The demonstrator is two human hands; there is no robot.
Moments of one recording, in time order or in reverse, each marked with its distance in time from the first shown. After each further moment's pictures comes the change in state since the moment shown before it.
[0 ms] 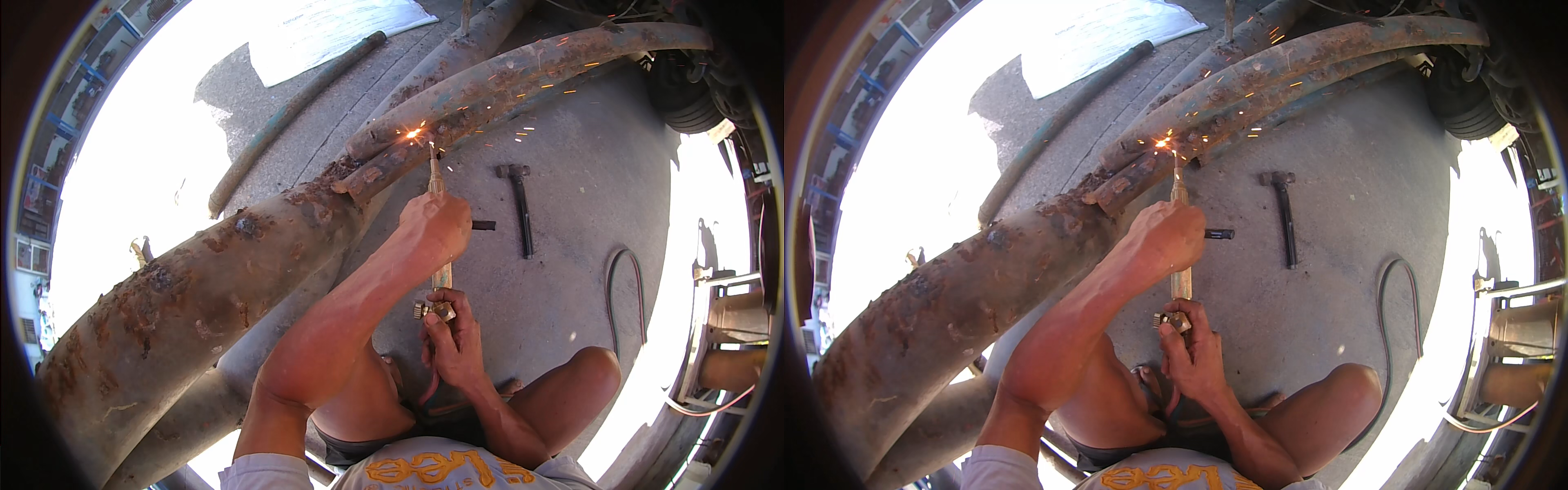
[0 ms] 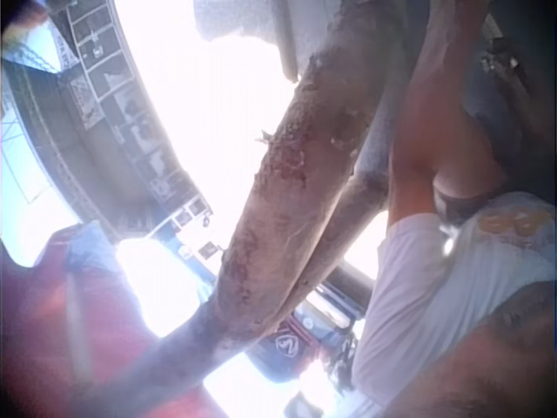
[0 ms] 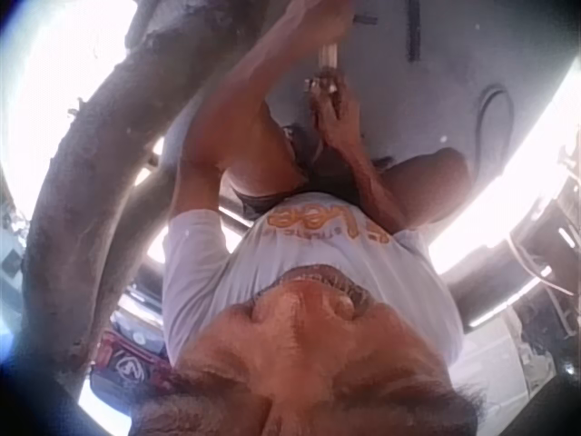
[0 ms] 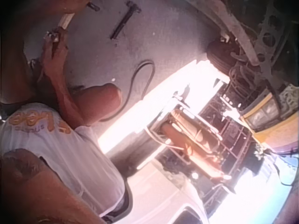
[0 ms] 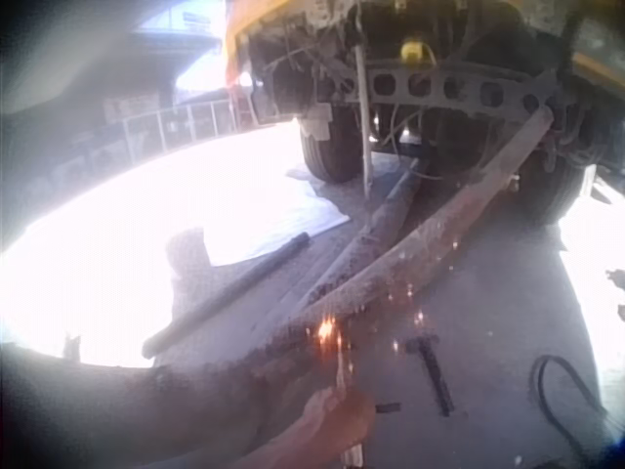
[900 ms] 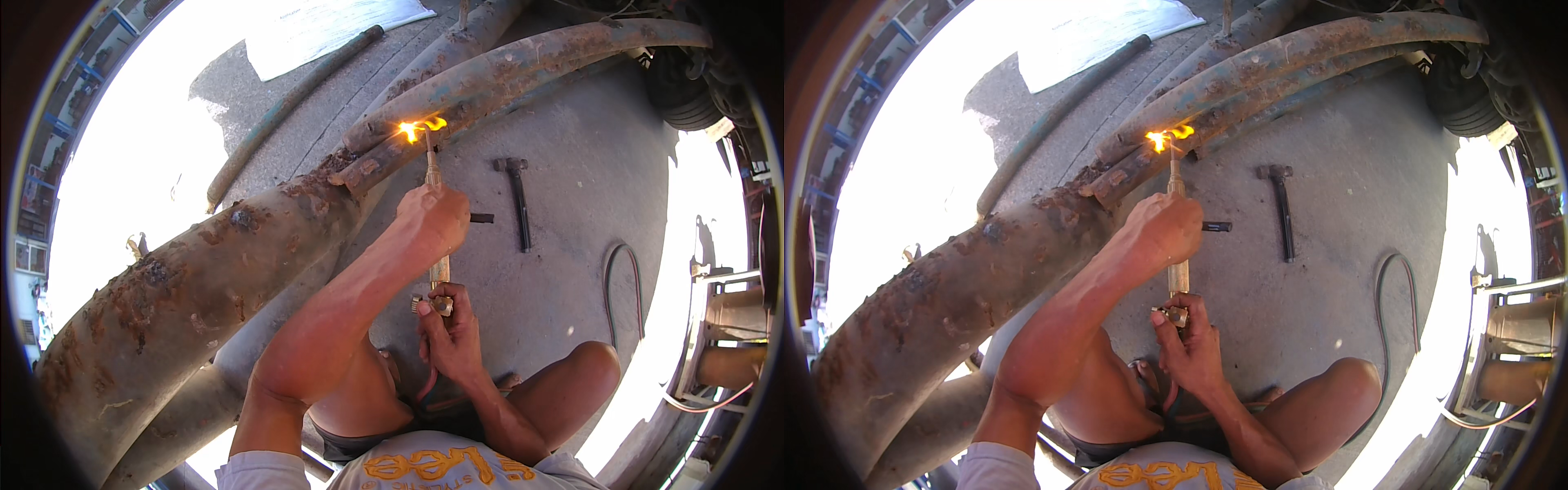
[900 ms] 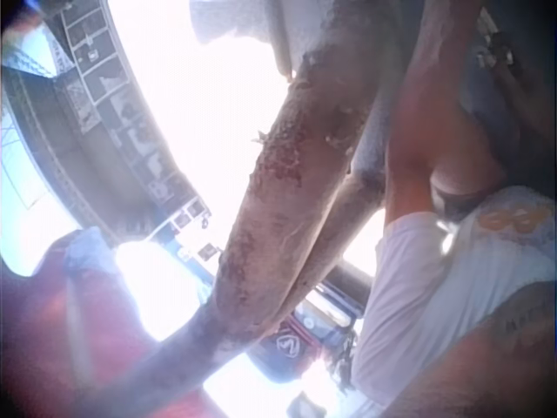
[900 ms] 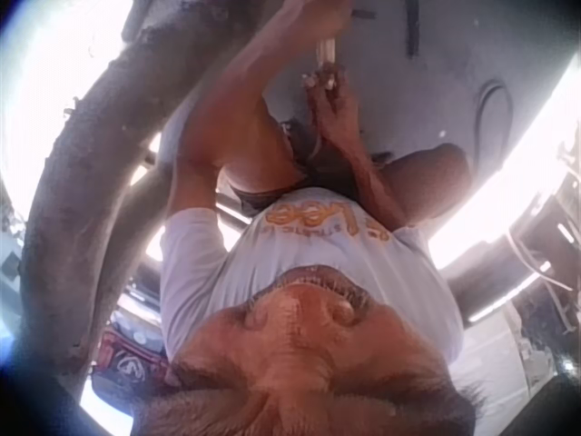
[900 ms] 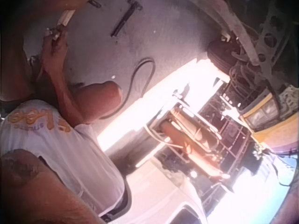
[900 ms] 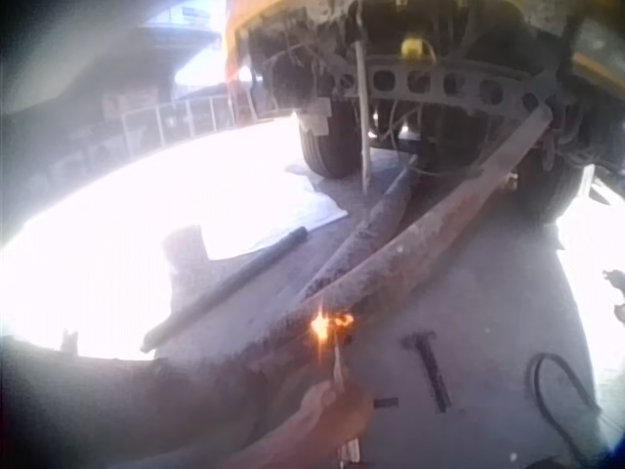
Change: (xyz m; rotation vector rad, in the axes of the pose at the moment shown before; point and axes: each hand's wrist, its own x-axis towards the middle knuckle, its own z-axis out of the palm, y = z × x) left_hand -0.002 0.000 0.001 0.013 0.017 0.003; right_hand 0.000 0.004 0.006 -0.009 0.058 0.036
